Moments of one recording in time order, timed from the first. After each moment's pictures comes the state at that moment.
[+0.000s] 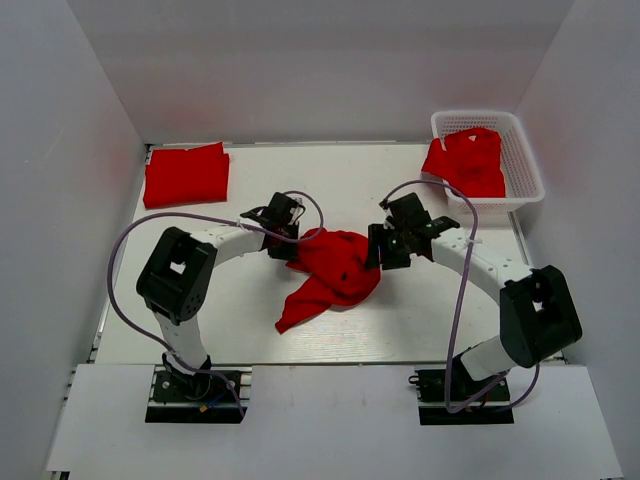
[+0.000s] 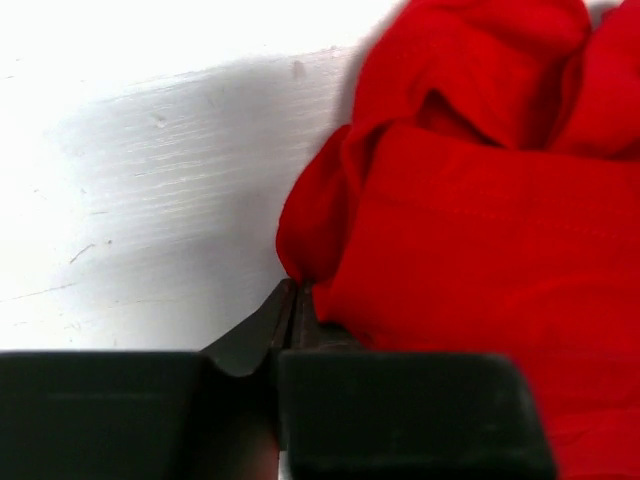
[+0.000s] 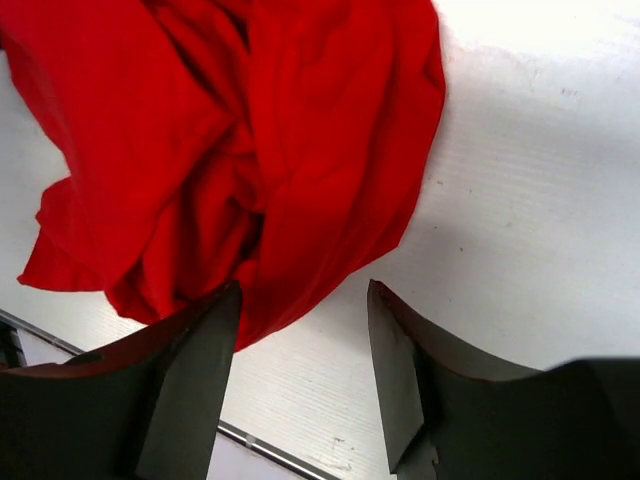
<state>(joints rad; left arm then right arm) -0.53 1.82 1.11 -0.35 -0.01 -0.37 0.50 1.47 0.98 -0.53 -0.21 0.37</state>
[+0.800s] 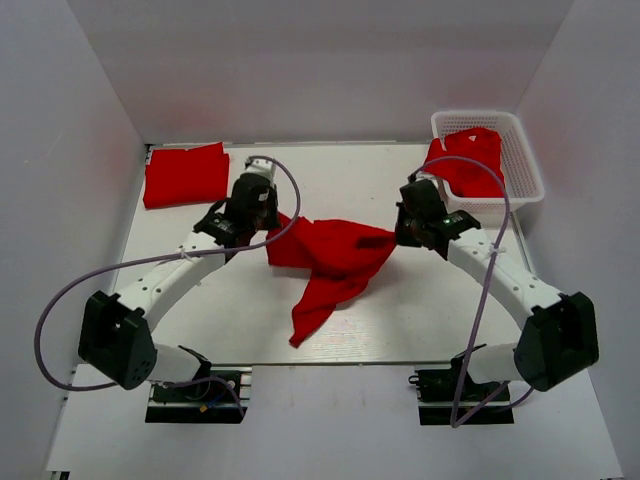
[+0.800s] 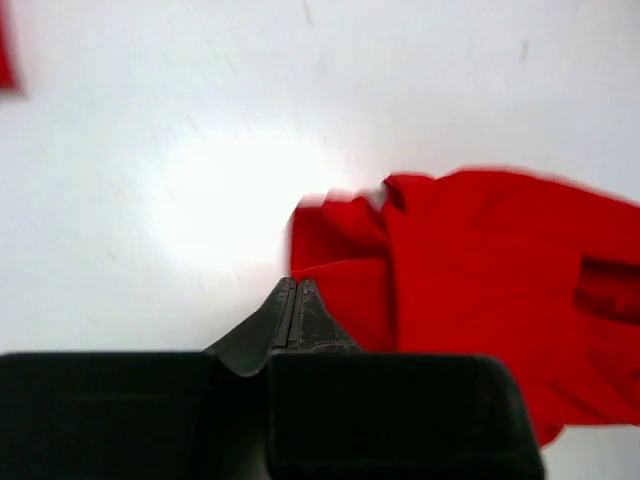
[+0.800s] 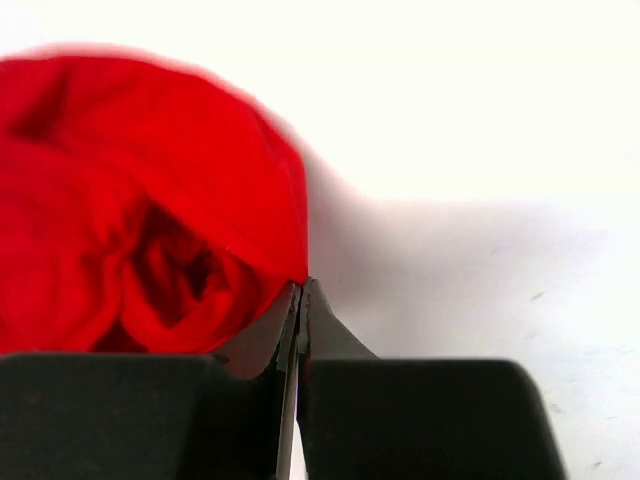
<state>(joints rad) -0.52 1.38 1.05 -0.30 -0.20 -0.34 0.50 1.36 1.04 -0.59 0.15 0.45</state>
